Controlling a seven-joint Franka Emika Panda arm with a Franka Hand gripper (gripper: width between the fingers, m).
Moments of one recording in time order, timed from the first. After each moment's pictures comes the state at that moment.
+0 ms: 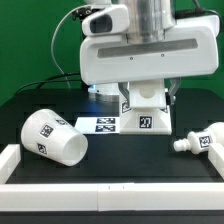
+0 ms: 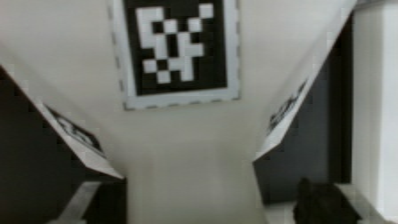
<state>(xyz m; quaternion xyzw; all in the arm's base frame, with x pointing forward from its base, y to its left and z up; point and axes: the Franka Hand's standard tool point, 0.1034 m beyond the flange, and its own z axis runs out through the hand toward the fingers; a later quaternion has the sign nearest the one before) 0.581 0.018 0.114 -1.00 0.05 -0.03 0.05</state>
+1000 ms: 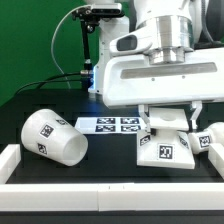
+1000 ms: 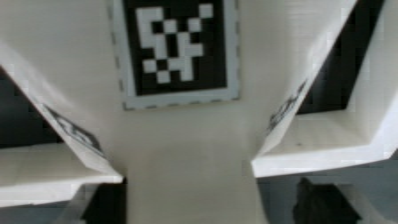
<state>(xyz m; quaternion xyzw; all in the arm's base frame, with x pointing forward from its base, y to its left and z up) 0.603 0.045 0.082 -0.97 0.05 -0.23 0.02</state>
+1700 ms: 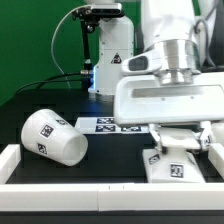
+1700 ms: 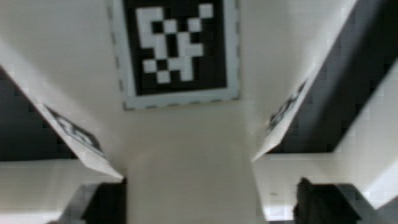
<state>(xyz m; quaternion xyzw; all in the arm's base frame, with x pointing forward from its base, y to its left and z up) 0.605 0.080 0.045 -0.96 0.00 -0.27 0.02</state>
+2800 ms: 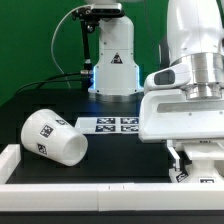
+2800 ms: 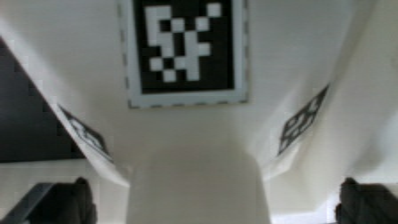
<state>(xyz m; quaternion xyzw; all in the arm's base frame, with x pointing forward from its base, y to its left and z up) 0.631 0.100 0.034 -0.96 0.03 -0.29 0.01</state>
